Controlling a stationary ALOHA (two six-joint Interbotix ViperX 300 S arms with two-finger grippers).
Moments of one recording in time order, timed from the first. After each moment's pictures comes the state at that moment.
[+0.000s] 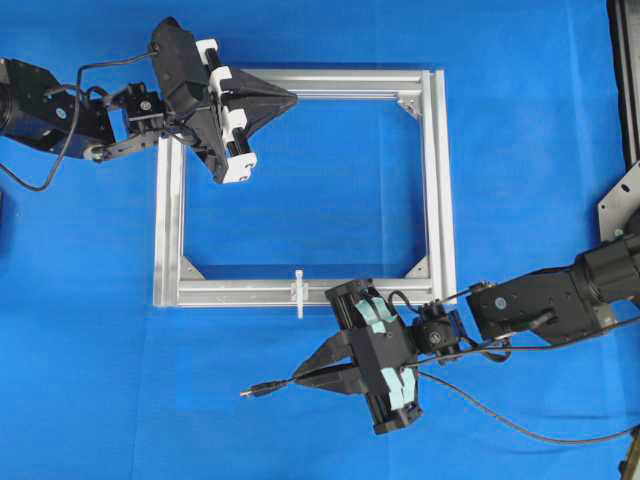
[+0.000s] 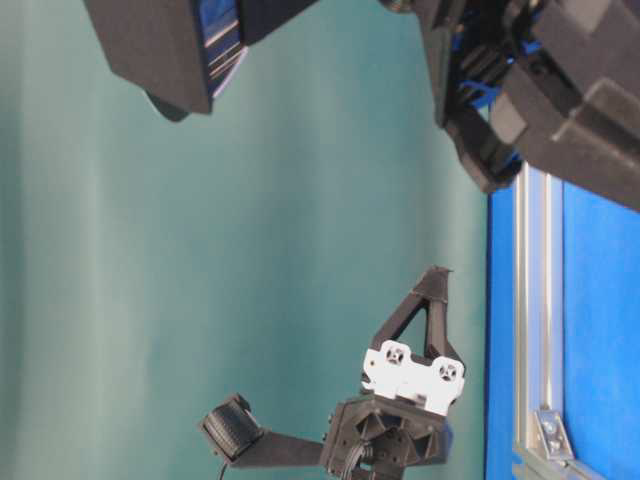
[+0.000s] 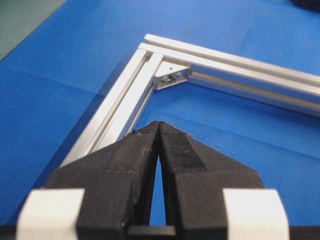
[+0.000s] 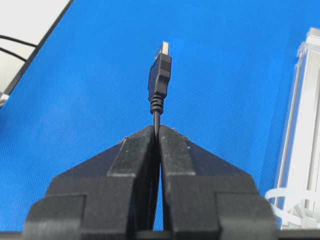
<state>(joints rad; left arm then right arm) 0.27 0.14 0.84 -0.09 -0.78 0.00 0.34 0.18 0.65 -0.01 -0.42 0.17</state>
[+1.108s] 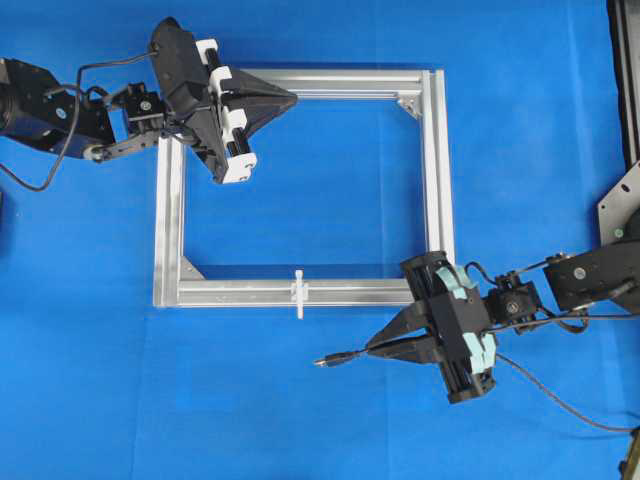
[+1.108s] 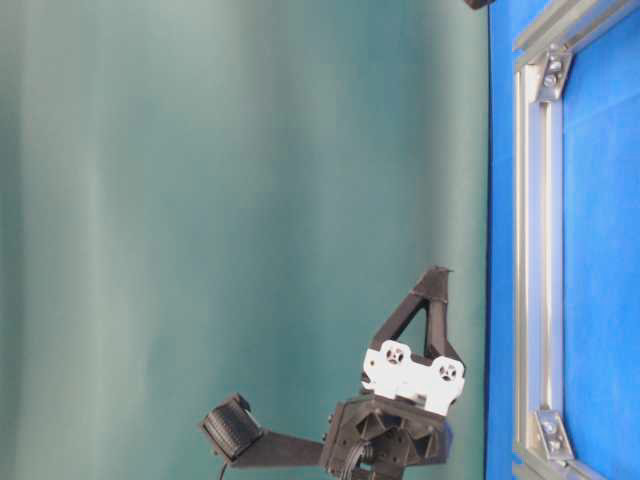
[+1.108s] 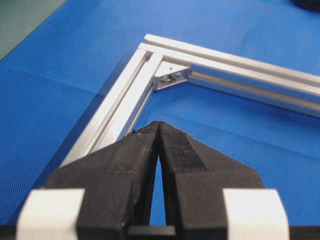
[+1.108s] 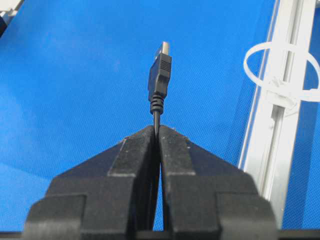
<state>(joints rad) 0.27 0.14 0.84 -0.09 -0.78 0.00 0.33 -0.02 0.93 0.01 -0.43 0.17</state>
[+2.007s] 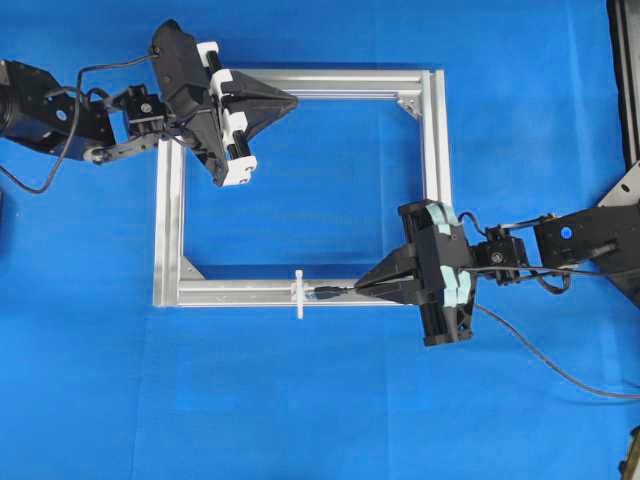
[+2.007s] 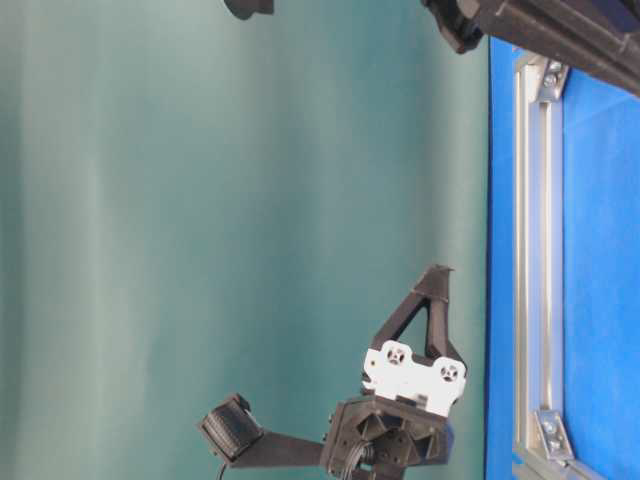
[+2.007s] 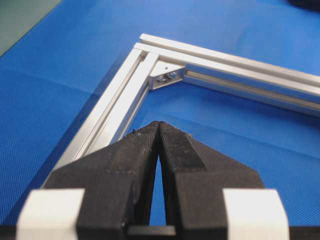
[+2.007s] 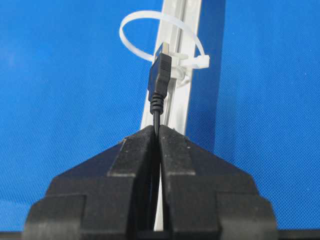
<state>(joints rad) 0.26 0.14 0.84 -0.08 -0.78 0.00 0.17 -0.01 0.95 0.01 -0.44 0.17</state>
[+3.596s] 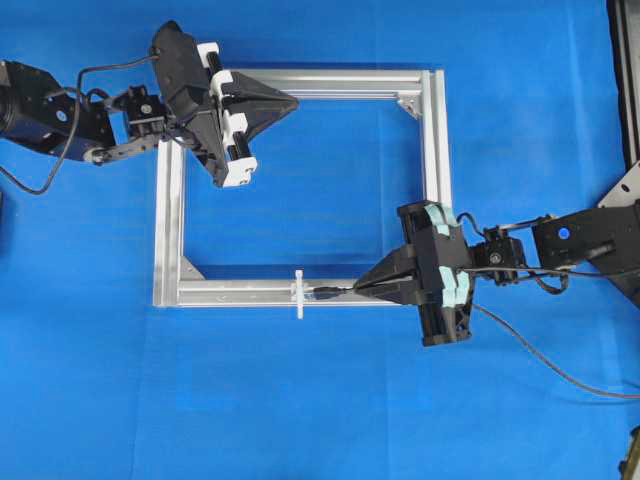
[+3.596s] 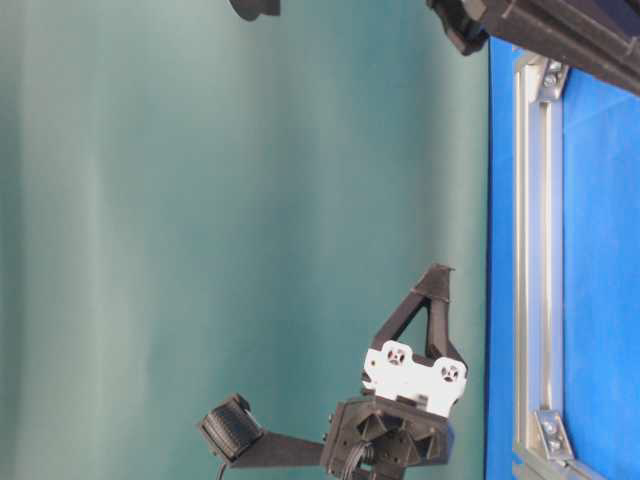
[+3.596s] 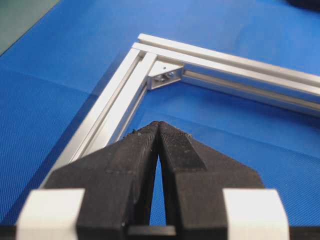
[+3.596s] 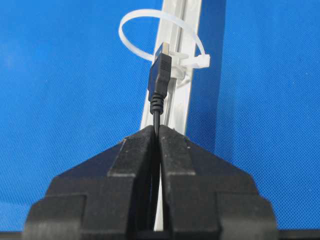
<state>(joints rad) 0.25 0.14 0.84 -0.08 -0.78 0.00 0.17 0.00 0.95 0.01 -0.46 0.17</state>
